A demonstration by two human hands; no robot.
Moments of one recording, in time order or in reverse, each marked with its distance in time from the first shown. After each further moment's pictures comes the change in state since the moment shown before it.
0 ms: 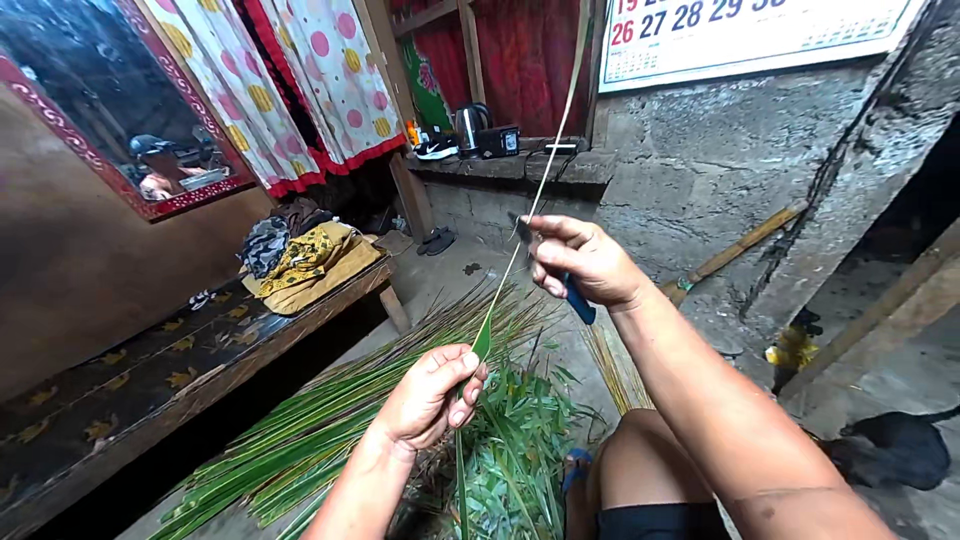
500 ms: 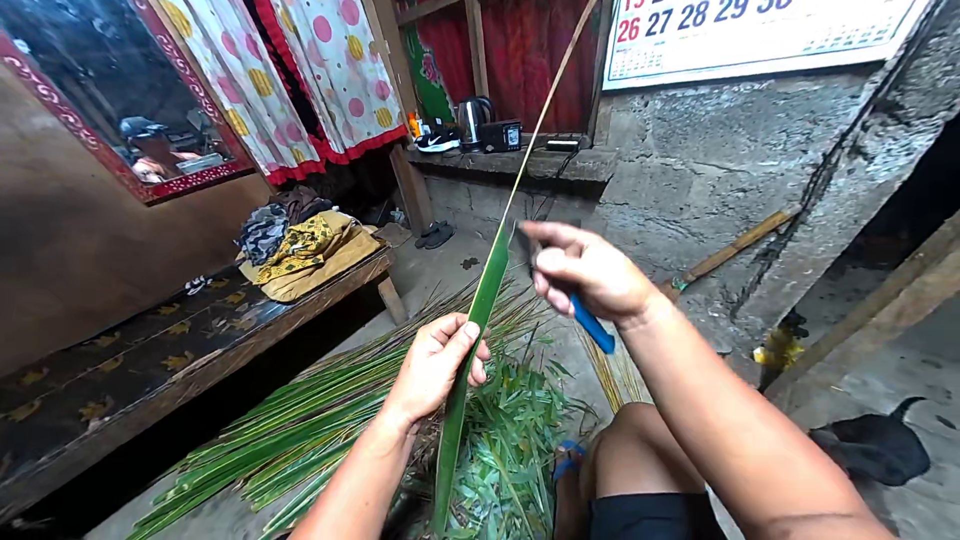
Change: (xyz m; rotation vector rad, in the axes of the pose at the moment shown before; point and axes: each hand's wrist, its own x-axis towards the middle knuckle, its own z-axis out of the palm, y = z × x) left_hand 0.007 -0.004 0.004 0.381 0.220 0.253; right_hand -0.018 -0.015 0.031 -0.010 0.111 0.259
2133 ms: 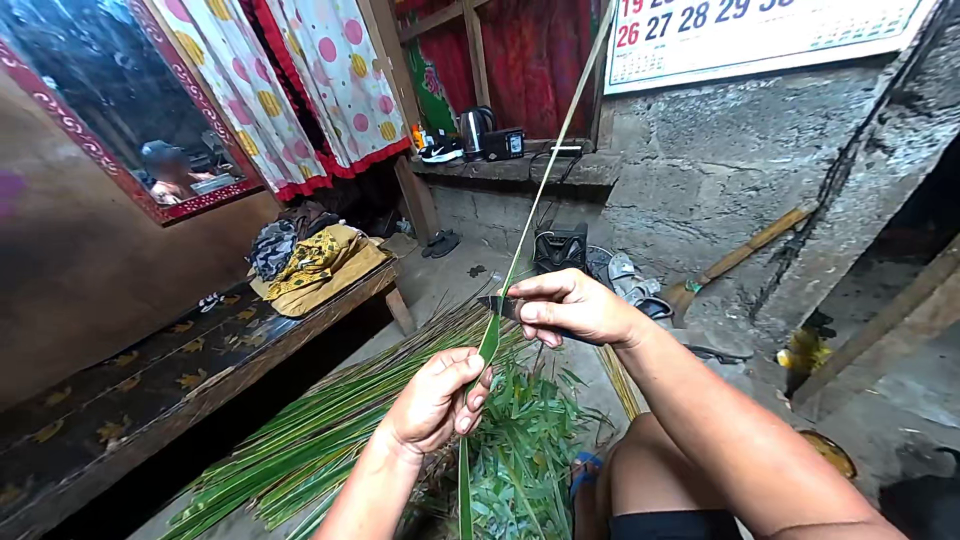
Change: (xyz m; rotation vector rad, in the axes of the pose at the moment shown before) left_hand -0.006 0.002 -0.013 -0.398 -0.279 -0.256; right_hand 0.011 0.035 -0.007 -0.097 -0.308 -0.163
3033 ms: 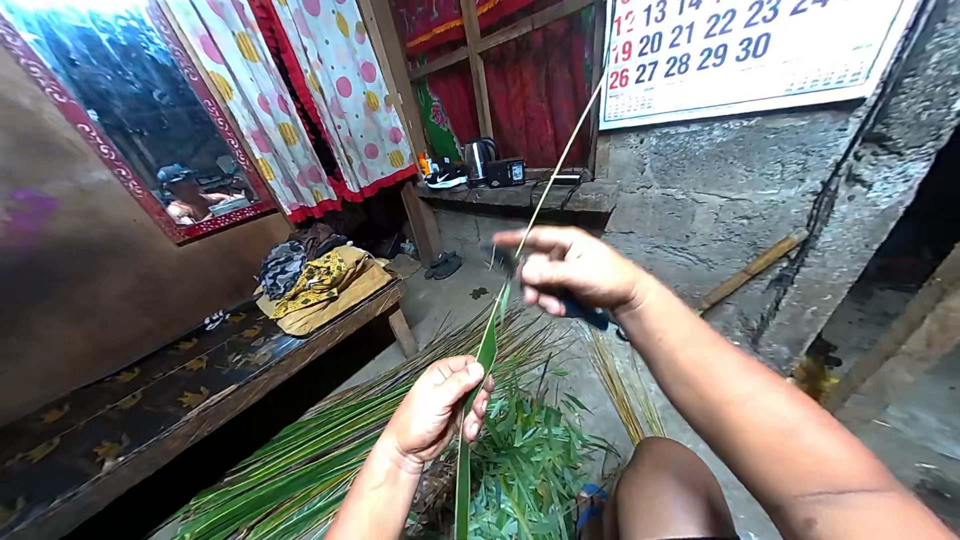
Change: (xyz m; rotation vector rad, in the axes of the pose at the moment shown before) left_hand -0.004 0.013 0.003 0.044 0.057 0.084; right_hand 0.043 -0.066 -0.011 -0.041 0.044 0.020
